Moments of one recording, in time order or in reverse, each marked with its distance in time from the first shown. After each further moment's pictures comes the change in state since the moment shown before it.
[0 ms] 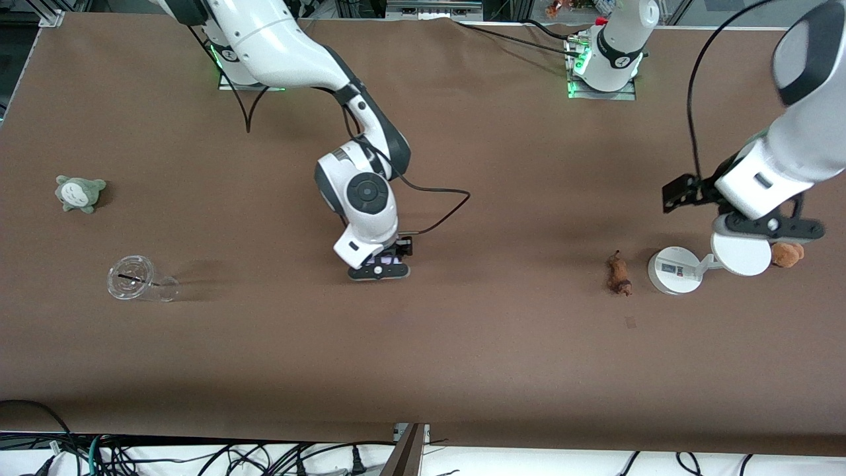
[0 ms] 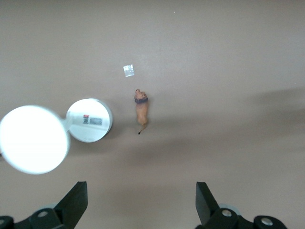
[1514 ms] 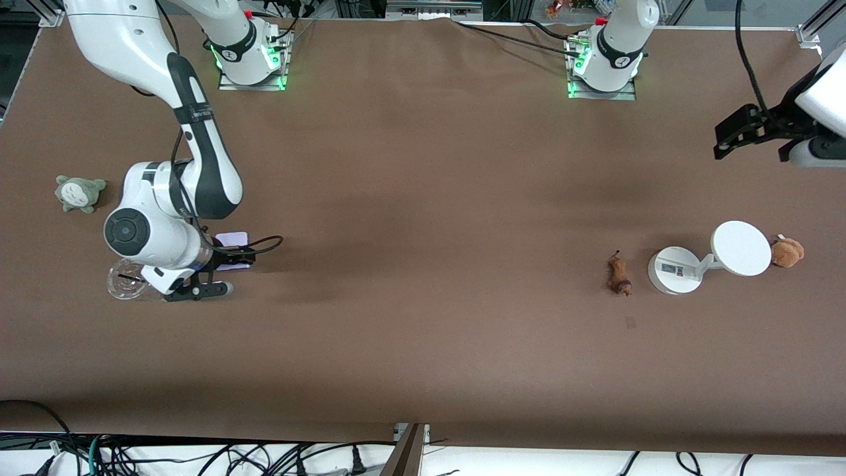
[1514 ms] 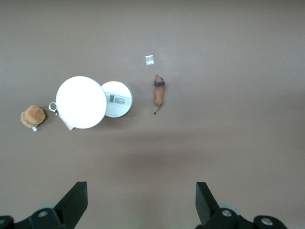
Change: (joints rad) left arm -0.153 -0.113 0.208 0.085 0.000 -0.181 0.001; right arm -0.350 -0.245 -0.153 -0.388 0.137 0.013 -0.642
